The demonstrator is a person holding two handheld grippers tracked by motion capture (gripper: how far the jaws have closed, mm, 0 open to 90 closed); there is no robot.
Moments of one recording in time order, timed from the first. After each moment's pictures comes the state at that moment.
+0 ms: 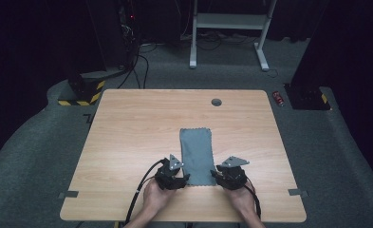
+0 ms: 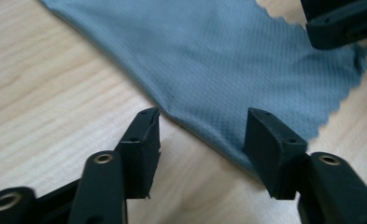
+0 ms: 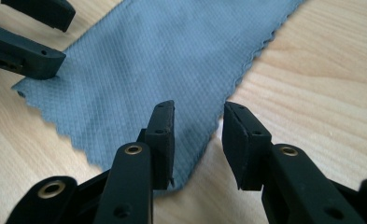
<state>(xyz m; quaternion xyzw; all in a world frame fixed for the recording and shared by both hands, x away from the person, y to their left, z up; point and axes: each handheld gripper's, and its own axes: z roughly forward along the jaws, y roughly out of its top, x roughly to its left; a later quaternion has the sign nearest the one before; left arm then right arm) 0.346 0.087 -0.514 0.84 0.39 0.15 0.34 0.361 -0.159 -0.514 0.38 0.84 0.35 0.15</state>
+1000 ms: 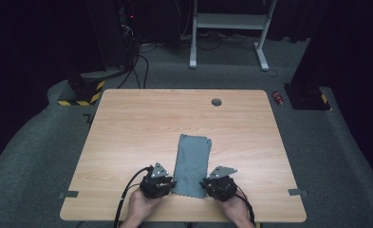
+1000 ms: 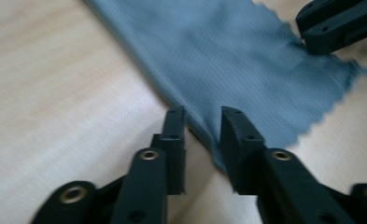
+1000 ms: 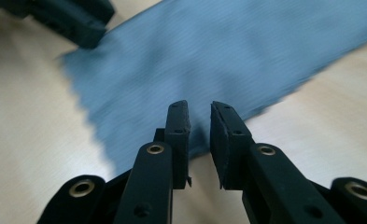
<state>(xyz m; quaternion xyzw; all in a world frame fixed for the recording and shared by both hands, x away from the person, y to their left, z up) 0.336 0.133 -0.509 0.84 0.39 0.11 0.37 0.338 -0.130 -0.506 0.33 0.87 0.36 0.11</state>
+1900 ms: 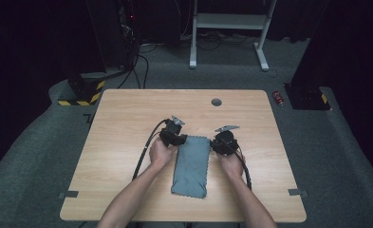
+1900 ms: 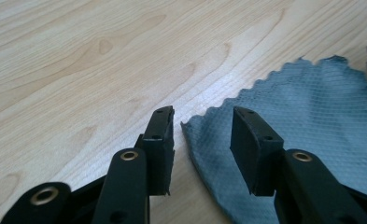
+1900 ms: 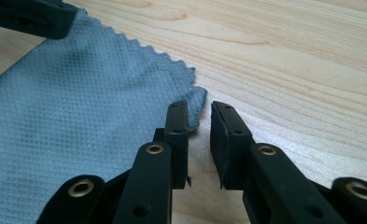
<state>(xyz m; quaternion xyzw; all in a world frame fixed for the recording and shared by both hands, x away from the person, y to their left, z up) 0.501 0.087 -0.500 0.83 0.43 0.18 0.31 0.476 -0.139 -0.506 0.47 0.81 0.32 0.15</state>
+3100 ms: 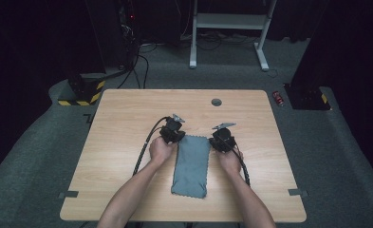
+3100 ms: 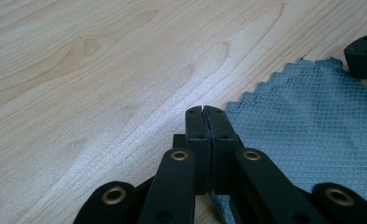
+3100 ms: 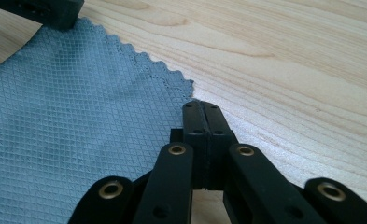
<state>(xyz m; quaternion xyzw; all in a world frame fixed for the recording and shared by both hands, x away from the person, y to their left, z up) 0.514 0.094 -0.504 0.84 0.42 0.14 0.33 0.489 -0.131 -0.509 0.46 0.82 0.31 0.15</state>
